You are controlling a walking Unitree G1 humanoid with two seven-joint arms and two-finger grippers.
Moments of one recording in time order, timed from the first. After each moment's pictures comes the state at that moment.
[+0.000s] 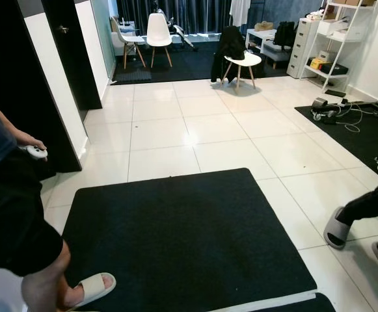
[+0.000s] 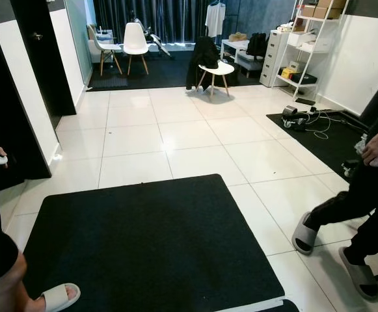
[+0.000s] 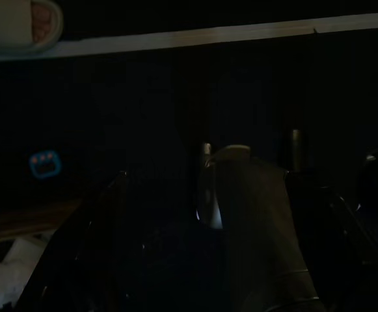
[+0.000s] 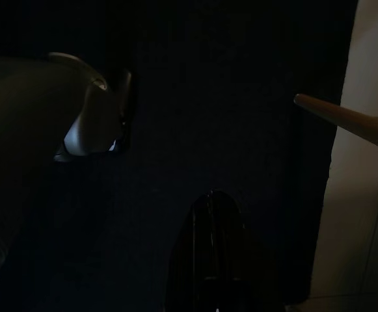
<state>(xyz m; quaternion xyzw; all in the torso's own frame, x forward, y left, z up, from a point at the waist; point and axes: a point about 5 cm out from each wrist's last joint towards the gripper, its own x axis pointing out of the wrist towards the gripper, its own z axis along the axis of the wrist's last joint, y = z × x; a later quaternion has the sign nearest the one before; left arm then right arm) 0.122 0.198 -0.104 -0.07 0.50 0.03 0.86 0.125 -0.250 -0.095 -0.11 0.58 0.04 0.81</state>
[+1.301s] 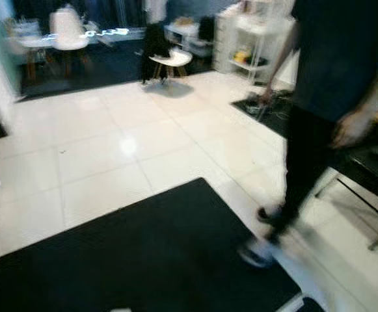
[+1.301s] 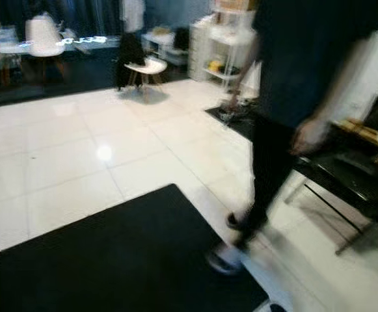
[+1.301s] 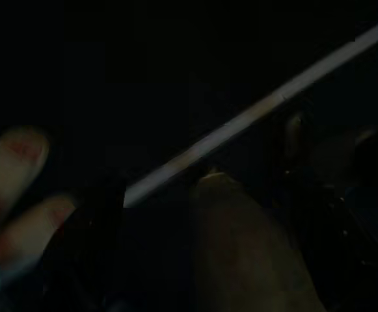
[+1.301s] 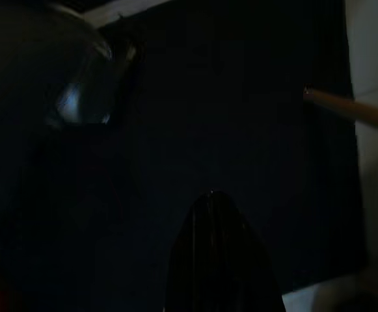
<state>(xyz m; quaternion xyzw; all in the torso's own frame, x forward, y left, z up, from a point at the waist) 0.143 0.184 -0.100 -0.05 0.49 -0.01 0.87 0.111 -0.260 -0.096 -0.14 0.61 0.04 0.78</state>
